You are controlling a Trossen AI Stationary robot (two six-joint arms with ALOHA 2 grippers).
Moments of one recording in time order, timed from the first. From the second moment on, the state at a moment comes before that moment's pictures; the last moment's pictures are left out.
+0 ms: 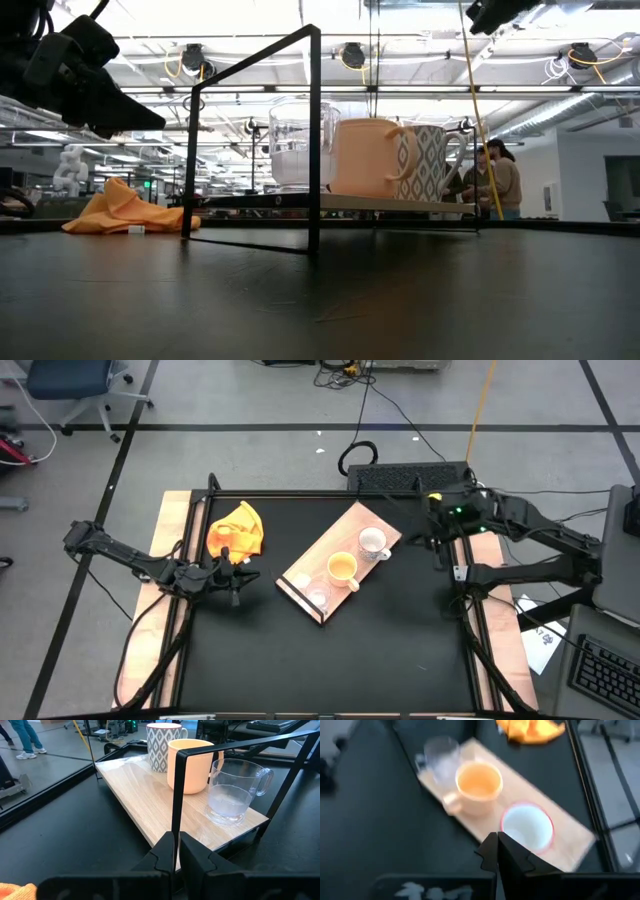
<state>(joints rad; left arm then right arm) -0.35 0.54 0.12 0.11 -0.57 -0.22 -0.32 0.94 1.19 -1.02 -0.22 -0.31</state>
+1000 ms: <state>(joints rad) -0.35 0.54 0.12 0.15 -0.57 -0.21 -0.19 0.49 0.49 -0.27 -0.27 -0.01</state>
